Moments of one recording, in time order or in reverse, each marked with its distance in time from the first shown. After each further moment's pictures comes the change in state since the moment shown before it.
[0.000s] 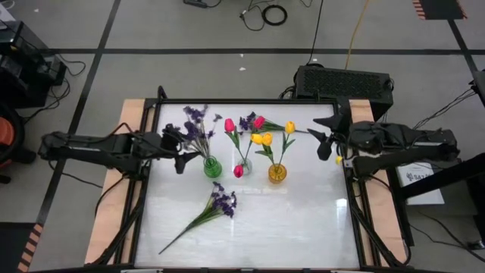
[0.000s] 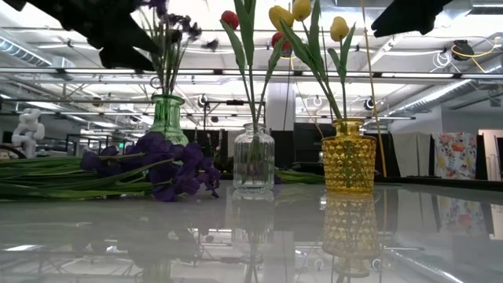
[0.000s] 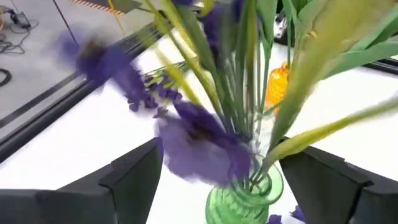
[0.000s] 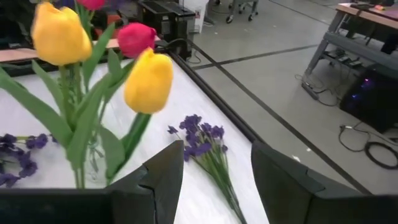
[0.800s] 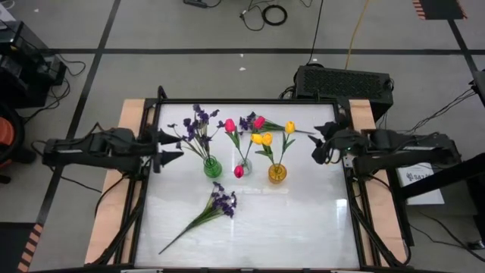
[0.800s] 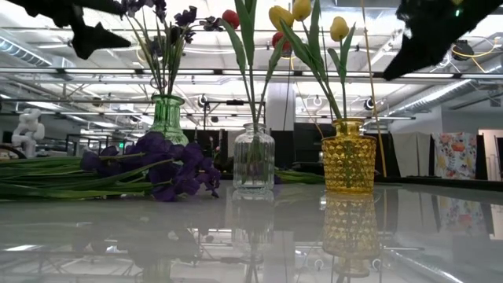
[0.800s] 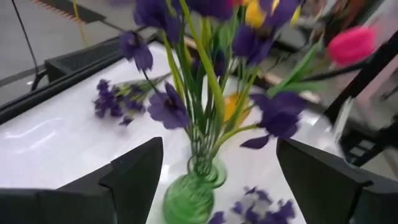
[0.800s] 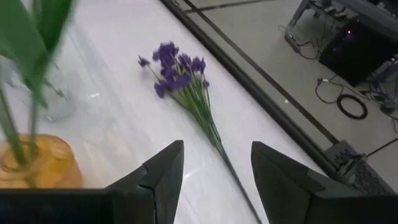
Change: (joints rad) left arm -0.001 -0.301 0.001 -0.141 0.129 -0.121; right arm -0.066 -0.012 -0.181 -0.077 -0.001 0.074
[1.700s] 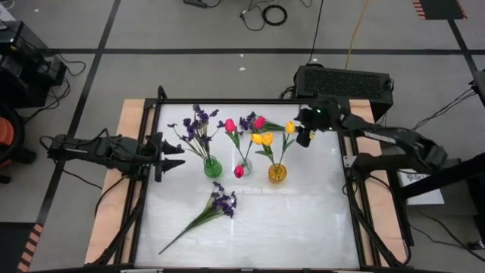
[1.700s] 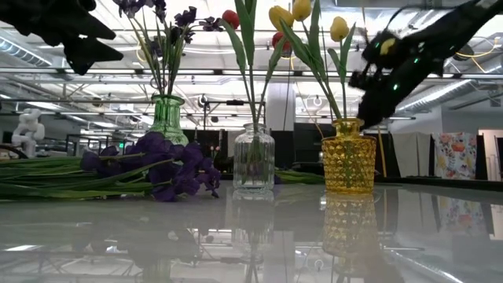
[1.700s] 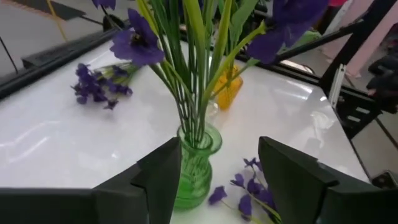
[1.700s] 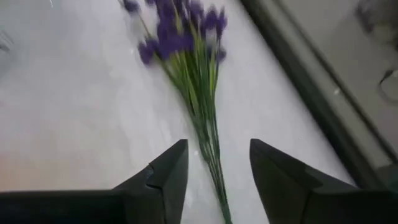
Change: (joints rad) left arm -0.133 -0.063 -0.144 0.048 -0.047 0.040; right arm -0.694 0.452 -0.127 0.554 -0.728 -0.592
